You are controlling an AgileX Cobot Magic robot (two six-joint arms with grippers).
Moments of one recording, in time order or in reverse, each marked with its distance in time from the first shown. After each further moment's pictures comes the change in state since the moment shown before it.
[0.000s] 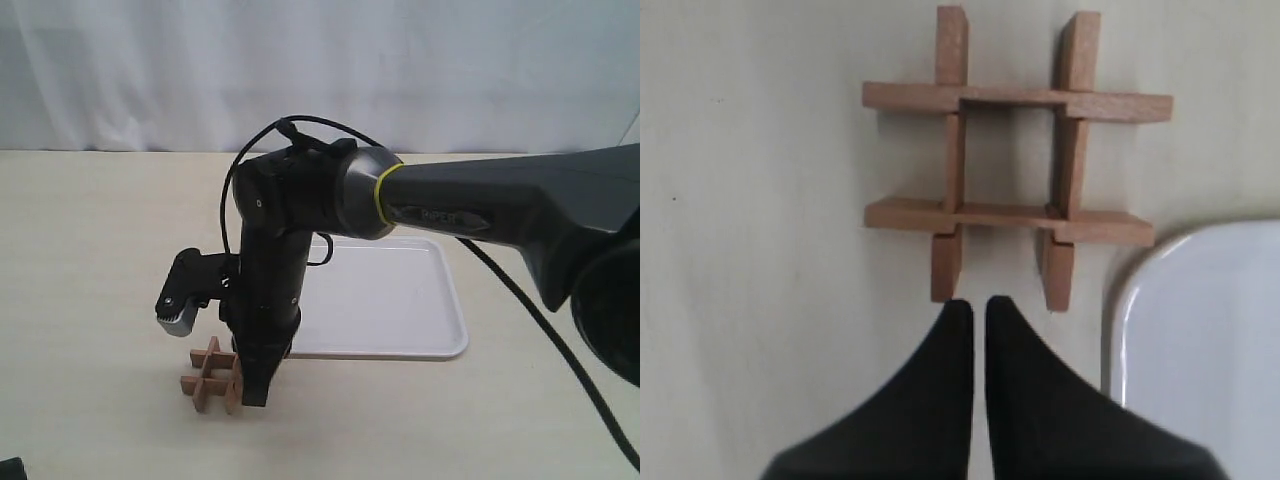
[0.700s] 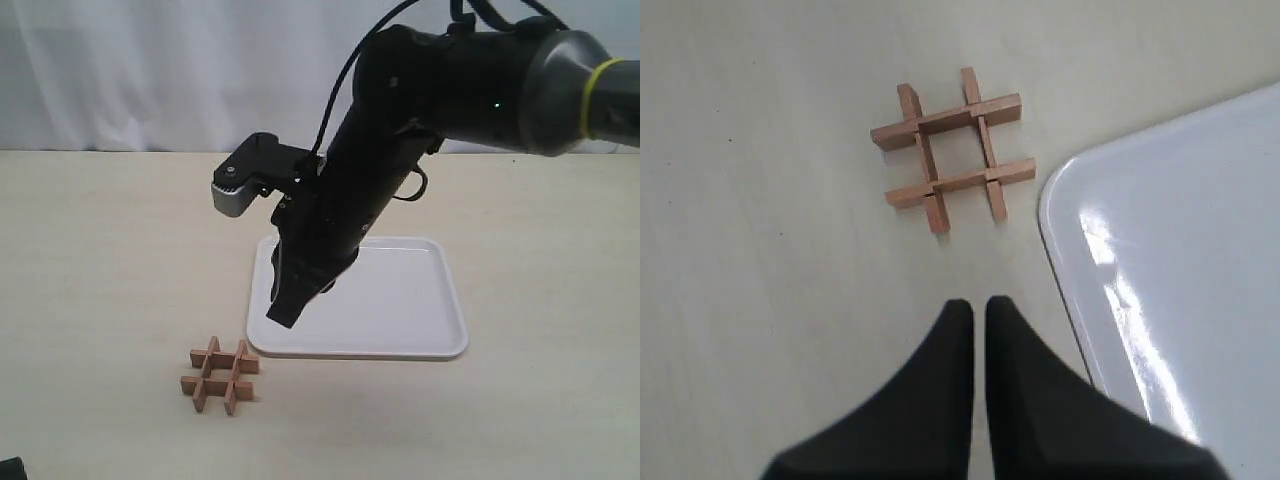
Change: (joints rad) left arm 0.000 0.000 0.000 0.000 0.000 0.000; right arm -0.130 -0.315 0.160 0.176 -0.026 0.082
